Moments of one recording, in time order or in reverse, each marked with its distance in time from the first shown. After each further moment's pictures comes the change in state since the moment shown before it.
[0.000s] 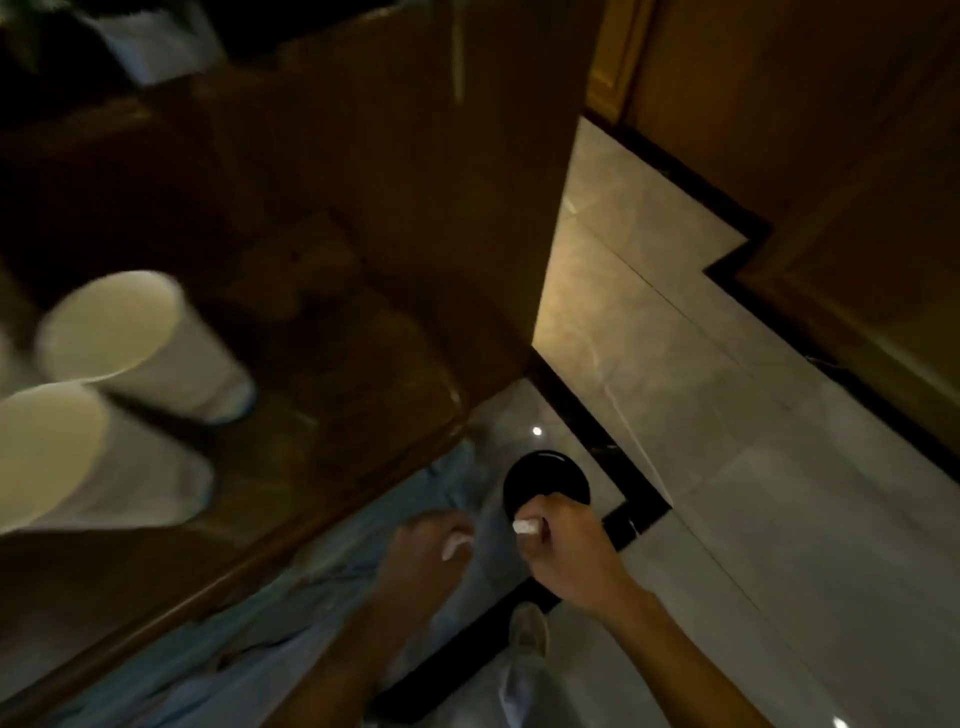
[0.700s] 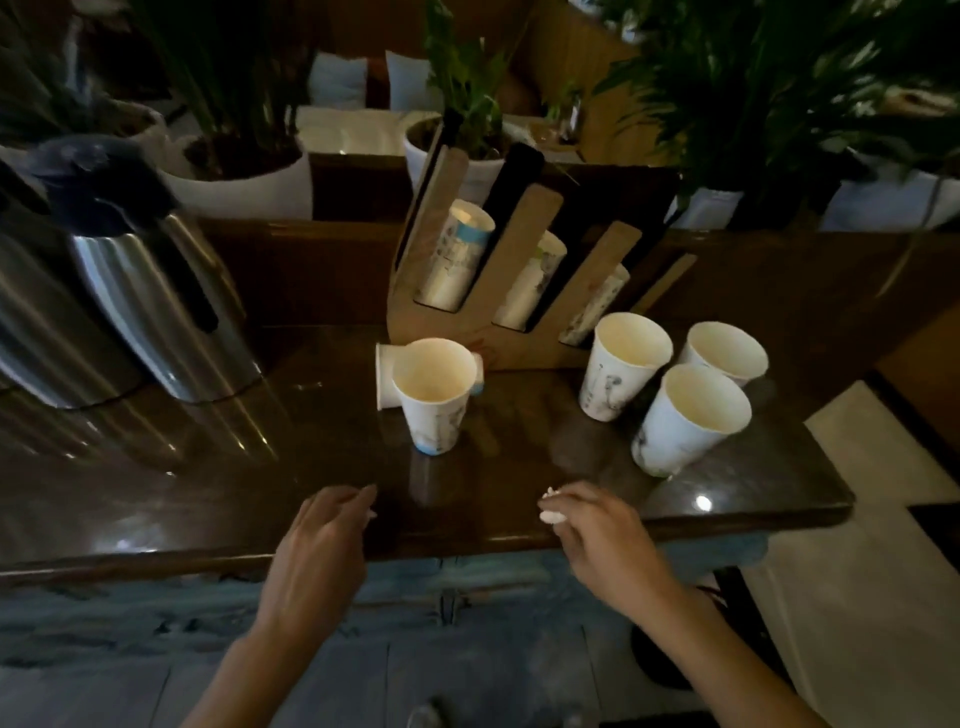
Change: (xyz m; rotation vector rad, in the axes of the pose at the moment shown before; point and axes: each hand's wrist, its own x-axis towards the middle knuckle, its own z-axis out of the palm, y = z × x) left_hand -0.313 -0.301 -0.266 0.377 0.720 -0.268; right_hand -0.060 -0.359 0.180 -0.462 -0.014 -0.651
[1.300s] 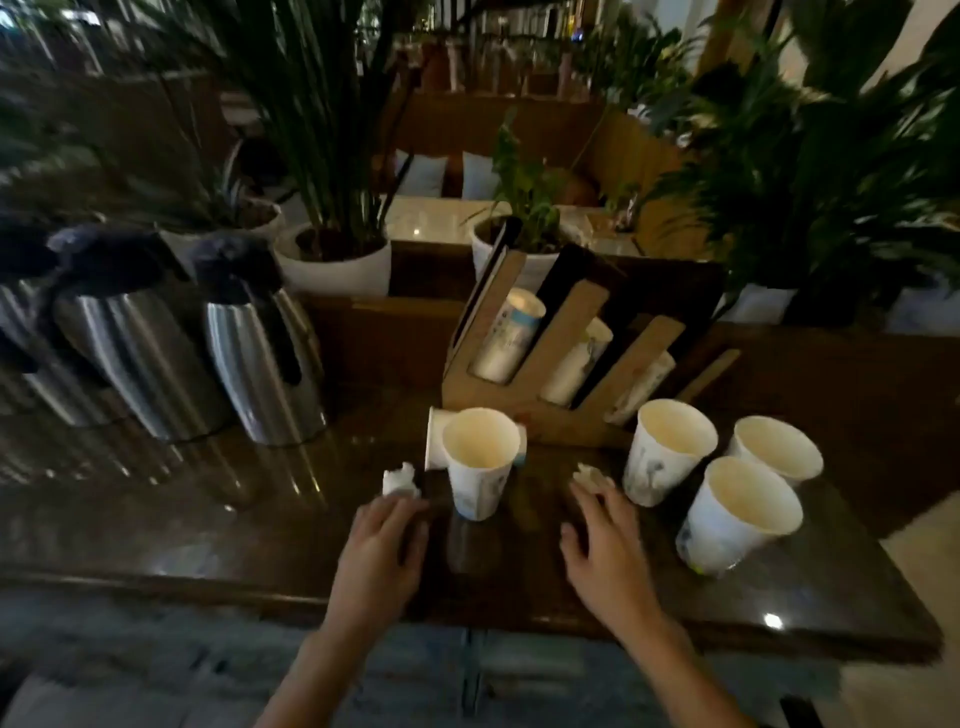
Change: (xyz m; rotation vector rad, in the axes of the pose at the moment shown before) left_hand 0.034 0.008 0.015 -0.321 0.239 -0.048; right_hand 0.065 0.004 0.022 0.090 0.339 0.034
